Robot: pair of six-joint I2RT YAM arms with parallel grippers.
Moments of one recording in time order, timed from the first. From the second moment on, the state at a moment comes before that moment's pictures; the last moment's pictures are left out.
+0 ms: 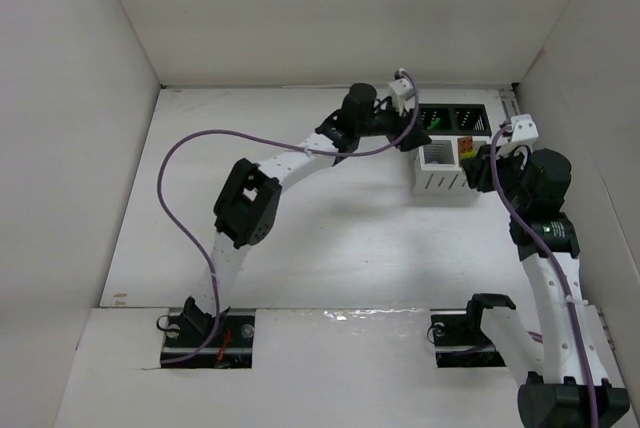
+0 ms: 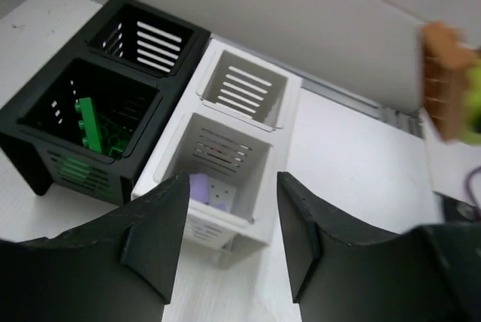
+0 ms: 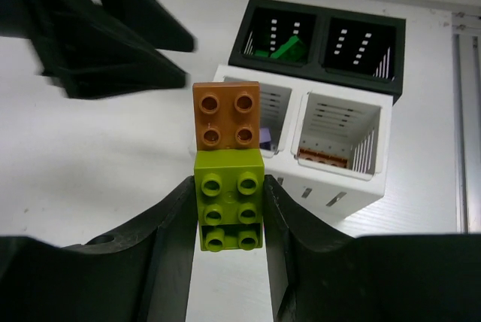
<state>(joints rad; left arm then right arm) -0.75 2.25 1.89 0.20 0.62 -0.20 -0.06 0.76 0.86 -0.37 -0.31 -0.03</state>
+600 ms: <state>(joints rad) -0.69 1.93 1.64 0.62 0.87 -0.59 -0.04 0.86 0.80 -0.09 -0.41 0.06</state>
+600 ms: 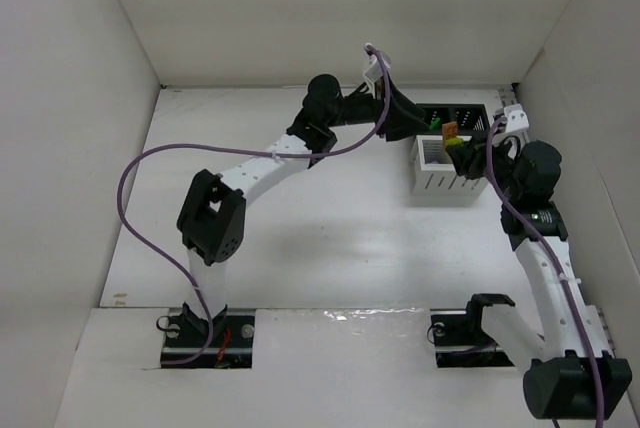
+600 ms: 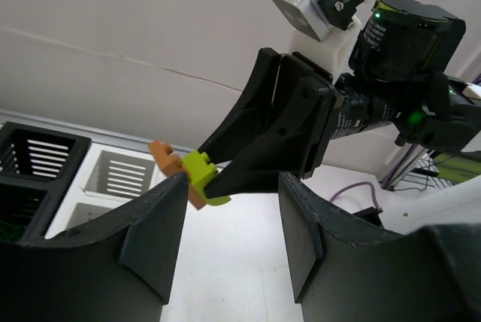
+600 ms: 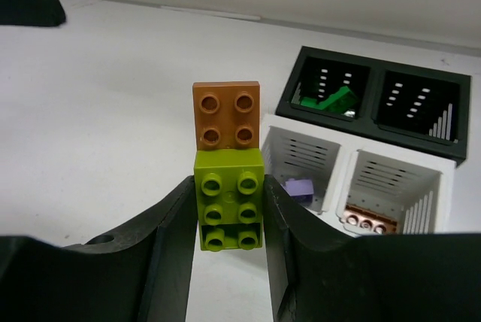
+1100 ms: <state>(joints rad) -0.70 1.99 1.65 0.62 0.86 -0.60 0.16 0.90 0.82 -0.03 -0.32 0.09</state>
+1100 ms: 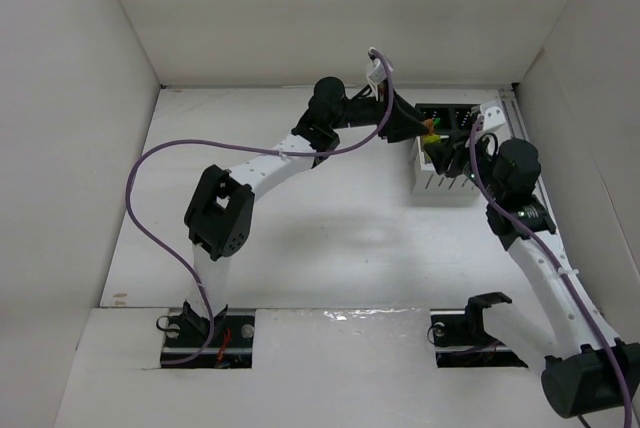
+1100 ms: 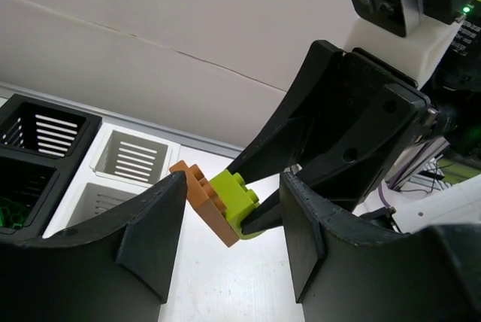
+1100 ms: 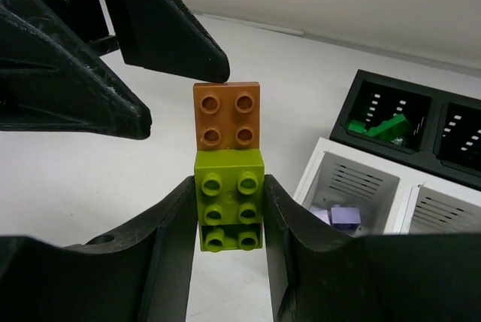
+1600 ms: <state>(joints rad) -0.70 2.01 1.66 0.60 0.76 -0.61 0.27 0.88 0.82 0.08 -0.13 0.05</state>
